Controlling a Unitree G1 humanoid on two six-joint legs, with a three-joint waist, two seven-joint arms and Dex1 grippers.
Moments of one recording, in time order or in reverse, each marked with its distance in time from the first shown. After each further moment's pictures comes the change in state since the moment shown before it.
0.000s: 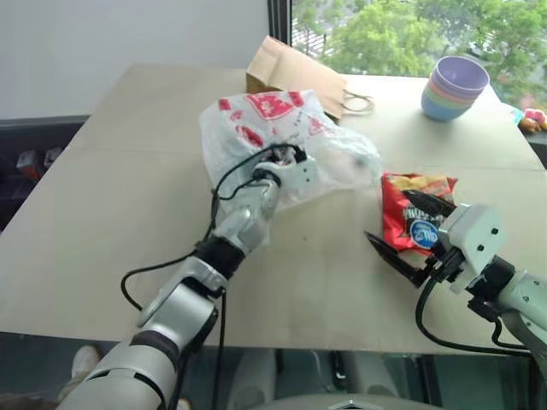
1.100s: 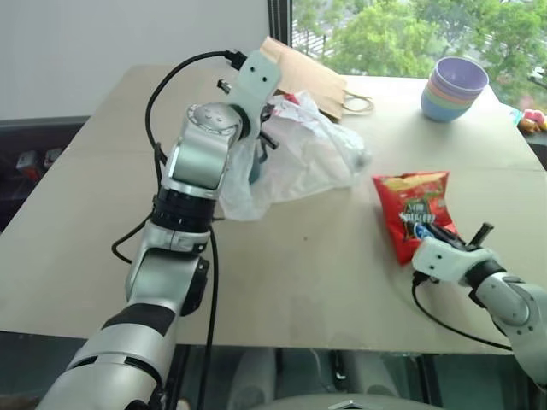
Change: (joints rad) left arm -0.207 0.045 0.308 -0.311 -0.469 0.629 -0.460; right arm 0.018 -0.128 0.241 0.492 -0.916 -0.418 -0.074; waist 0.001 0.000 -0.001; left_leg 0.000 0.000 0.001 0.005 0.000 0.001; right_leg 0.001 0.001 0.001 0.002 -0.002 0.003
